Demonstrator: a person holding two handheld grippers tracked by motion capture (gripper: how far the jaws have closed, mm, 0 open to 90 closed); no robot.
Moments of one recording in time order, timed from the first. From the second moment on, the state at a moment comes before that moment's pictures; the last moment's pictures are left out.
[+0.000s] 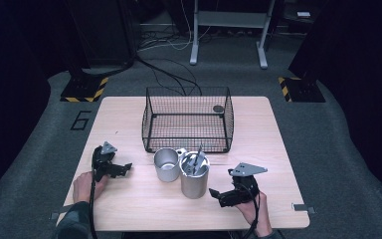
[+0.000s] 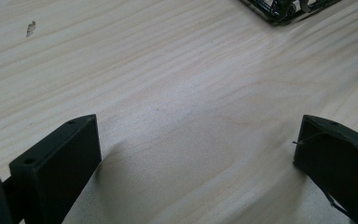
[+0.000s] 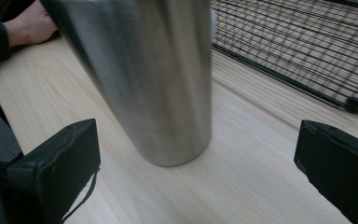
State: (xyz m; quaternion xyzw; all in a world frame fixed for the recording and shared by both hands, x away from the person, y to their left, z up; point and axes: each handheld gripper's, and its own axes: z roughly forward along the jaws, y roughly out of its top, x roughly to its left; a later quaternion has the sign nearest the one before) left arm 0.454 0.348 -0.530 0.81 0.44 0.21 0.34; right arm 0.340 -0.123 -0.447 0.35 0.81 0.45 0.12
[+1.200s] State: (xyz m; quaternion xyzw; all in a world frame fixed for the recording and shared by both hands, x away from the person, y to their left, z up) left arm 0.454 0.348 -0.530 0.81 0.44 0.21 0.34; right arm 0.370 -0.055 -0.437 0.32 0.81 0.47 0.12
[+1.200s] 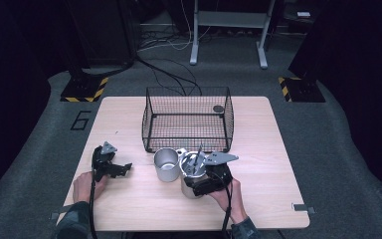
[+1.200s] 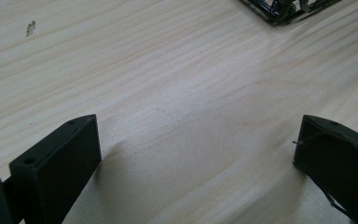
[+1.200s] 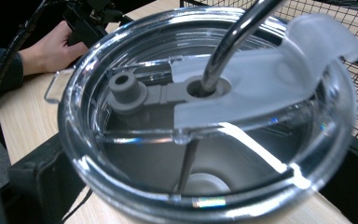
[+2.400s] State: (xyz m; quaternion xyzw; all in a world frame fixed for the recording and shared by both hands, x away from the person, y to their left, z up) left arm 0.454 0.348 -0.530 0.81 0.44 0.21 0.34; right arm 0.364 -0.051 -0.434 0.31 0.81 0.47 0.18
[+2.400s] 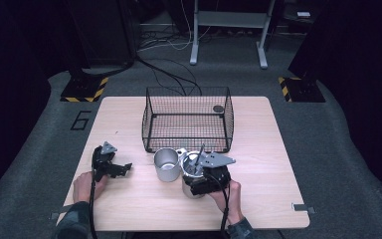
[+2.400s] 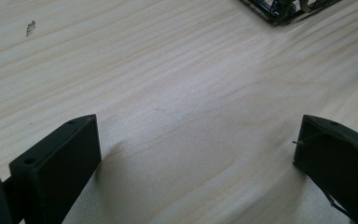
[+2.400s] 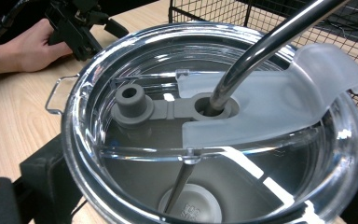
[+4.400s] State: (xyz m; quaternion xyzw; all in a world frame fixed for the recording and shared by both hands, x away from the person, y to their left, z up) left arm 0.454 0.348 -0.530 0.81 0.44 0.21 0.34; right arm 0.381 -0.101 -0.383 0.35 0.79 0.46 0.22
